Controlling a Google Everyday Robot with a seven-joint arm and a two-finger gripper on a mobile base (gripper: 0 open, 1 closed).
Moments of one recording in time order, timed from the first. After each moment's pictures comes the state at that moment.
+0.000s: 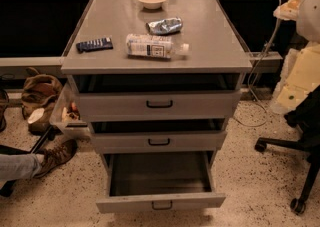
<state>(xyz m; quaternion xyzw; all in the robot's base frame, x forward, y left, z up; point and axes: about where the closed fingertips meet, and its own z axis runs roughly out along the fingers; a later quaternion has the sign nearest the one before) 0.435 -0.204 1.013 -0.60 0.77 -0.07 0.21</state>
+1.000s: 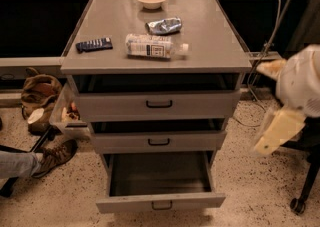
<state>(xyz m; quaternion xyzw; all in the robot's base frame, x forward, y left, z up) 0.425 -0.201 0.915 -0.59 0.77 0.00 0.25</state>
